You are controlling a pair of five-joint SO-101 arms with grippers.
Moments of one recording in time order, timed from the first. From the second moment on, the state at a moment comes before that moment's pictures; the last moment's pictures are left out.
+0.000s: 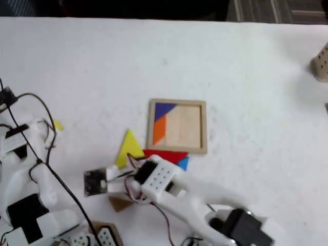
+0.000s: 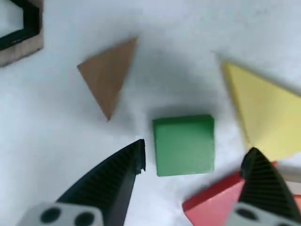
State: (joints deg) left arm -34.2 -9.3 46.5 40.7 14.1; right arm -59.2 -11.1 48.3 52.3 45.2
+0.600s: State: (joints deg) left arm -34.2 -9.3 46.5 40.5 14.1; right arm -59.2 -4.4 42.5 55.6 42.6
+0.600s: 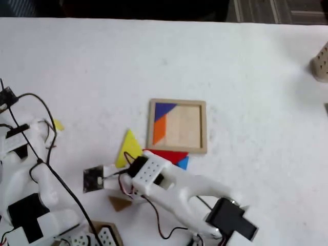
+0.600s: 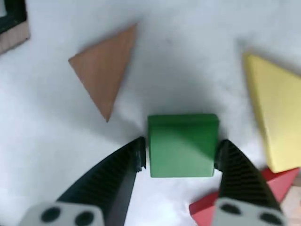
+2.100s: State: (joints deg) left arm -61.1 16.9 17.3 56.3 34.9; right arm -76.1 -0.5 39.0 50.1 12.9
